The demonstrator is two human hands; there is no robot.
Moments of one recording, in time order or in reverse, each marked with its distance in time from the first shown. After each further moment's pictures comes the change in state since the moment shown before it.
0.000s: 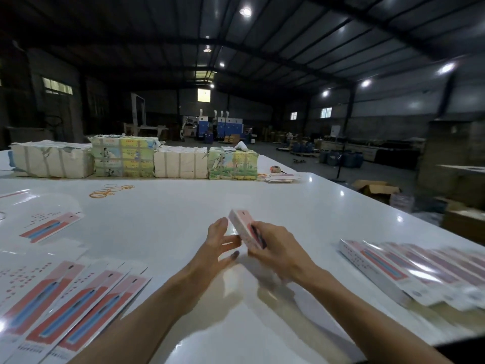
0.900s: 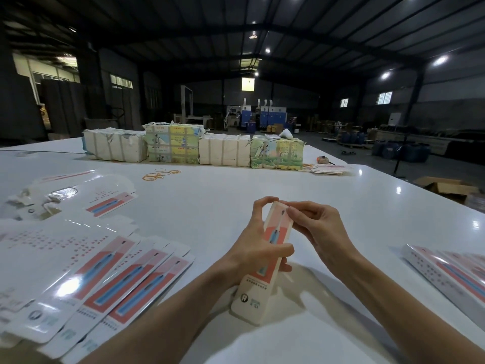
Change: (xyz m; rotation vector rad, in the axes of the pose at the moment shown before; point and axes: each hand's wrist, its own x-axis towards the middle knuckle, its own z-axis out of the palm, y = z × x) left_hand 0.000 0.002 -0.005 0.553 -0.033 0.210; right_hand 0.035 0.003 0.023 1.159 0.121 0.149
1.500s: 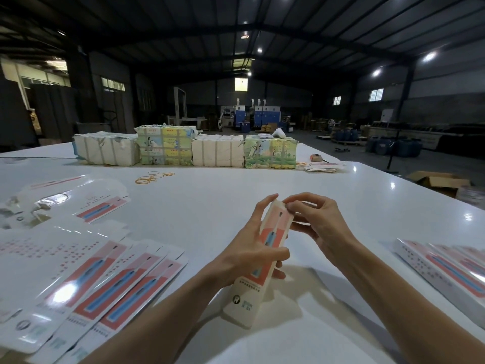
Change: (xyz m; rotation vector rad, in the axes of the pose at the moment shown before) left_hand -0.001 -0.002 0.000 0.016 -0.109 0.095; right_hand 0.010 -0.015 -0.011 -0.002 0.055 0.075
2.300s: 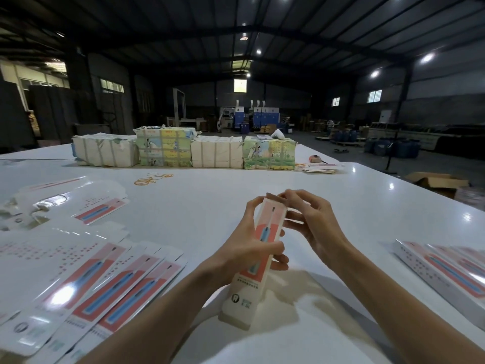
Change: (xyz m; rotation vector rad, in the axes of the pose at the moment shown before) left_hand 0.004 0.004 -0.005 -0.073 0.014 -0.093; right_hand -0.002 0.003 0.008 0.034 -0.082 -0.091
